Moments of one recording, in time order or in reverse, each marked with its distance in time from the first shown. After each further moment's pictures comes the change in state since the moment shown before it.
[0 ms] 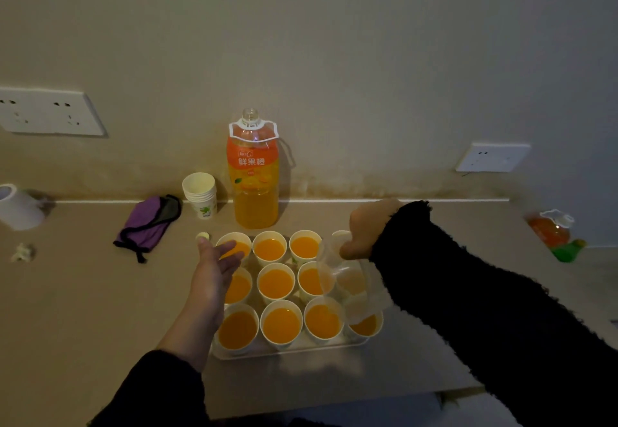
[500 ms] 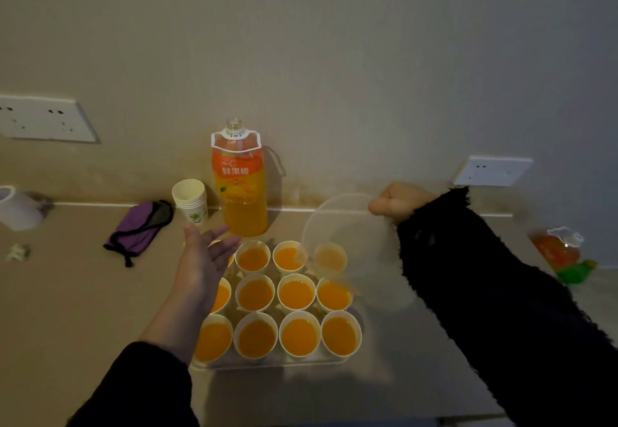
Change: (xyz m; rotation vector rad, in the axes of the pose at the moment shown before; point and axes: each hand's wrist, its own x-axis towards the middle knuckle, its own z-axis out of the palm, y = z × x) left_hand -0.005 0.027 0.044 -0.121 0.006 0.091; right_hand 0.017 0.098 -0.008 0.728 0.012 0.032
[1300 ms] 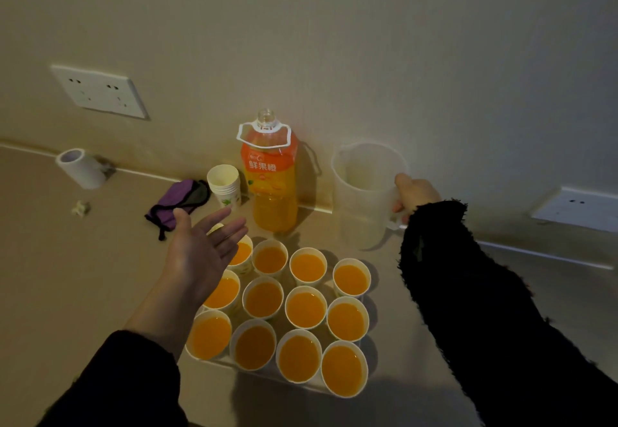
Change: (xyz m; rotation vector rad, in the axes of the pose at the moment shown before) left_hand 0.012 0.011 0.004 -0.167 0.100 -0.006; right_hand 0.135 0.028 0.028 0.507 0.240 0.157
